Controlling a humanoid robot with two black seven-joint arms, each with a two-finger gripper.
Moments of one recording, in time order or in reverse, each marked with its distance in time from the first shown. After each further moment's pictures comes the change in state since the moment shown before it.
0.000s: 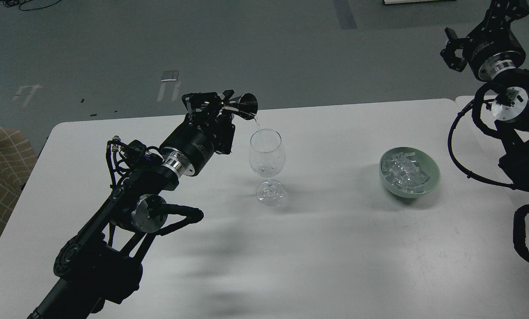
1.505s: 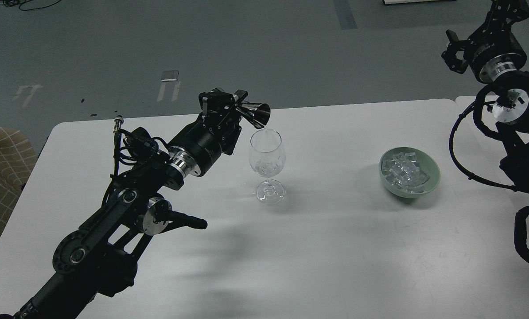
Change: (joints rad) left arm -0.055 0.055 0.098 -0.010 0.189 -0.034 -0.003; right arm -0.008 -0.006 0.002 0.000 0.000 0.000 0.001
